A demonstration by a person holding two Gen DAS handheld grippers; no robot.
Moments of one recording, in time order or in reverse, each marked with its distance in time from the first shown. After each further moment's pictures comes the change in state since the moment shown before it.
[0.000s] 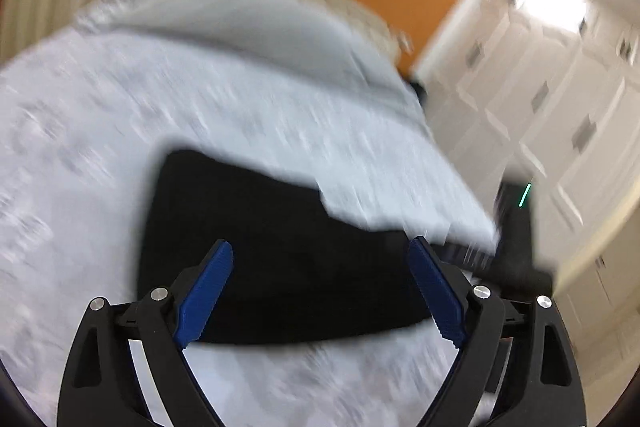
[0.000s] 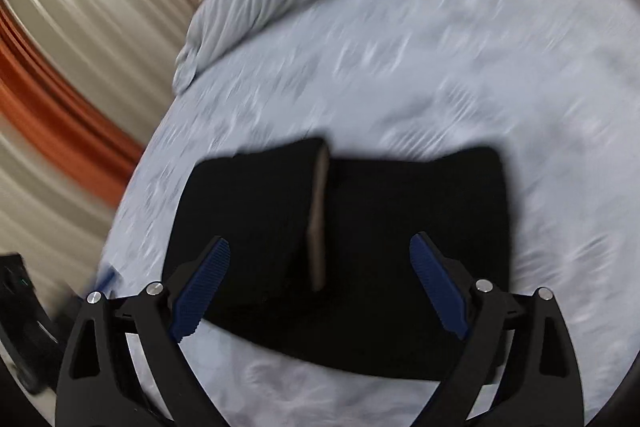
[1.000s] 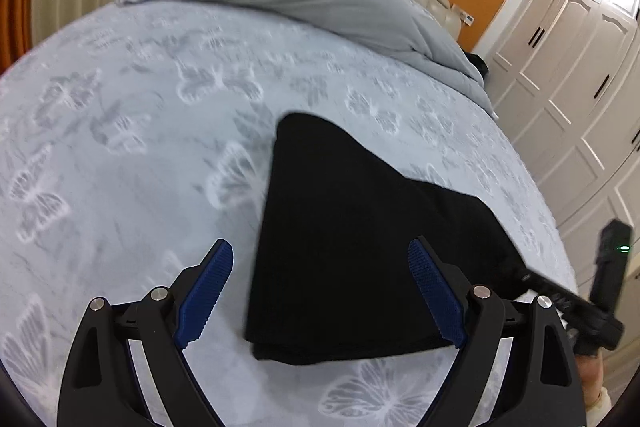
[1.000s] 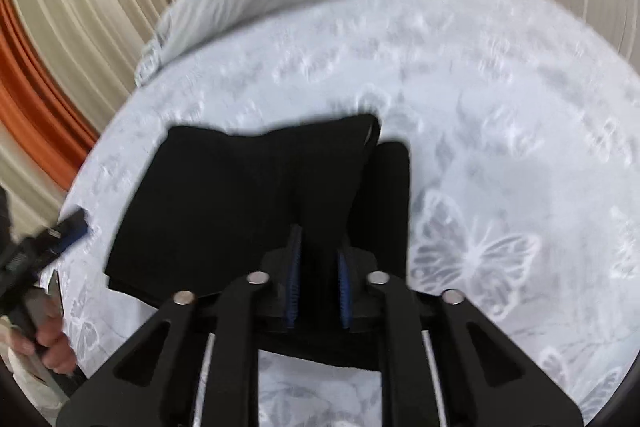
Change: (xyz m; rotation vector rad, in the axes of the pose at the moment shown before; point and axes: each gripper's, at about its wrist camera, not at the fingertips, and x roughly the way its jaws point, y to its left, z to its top) left arm 0.068 0.010 -0.021 -0.044 0.185 0.176; right arm -0.067 -0.025 -0.037 -0.093 -0.191 -0.231
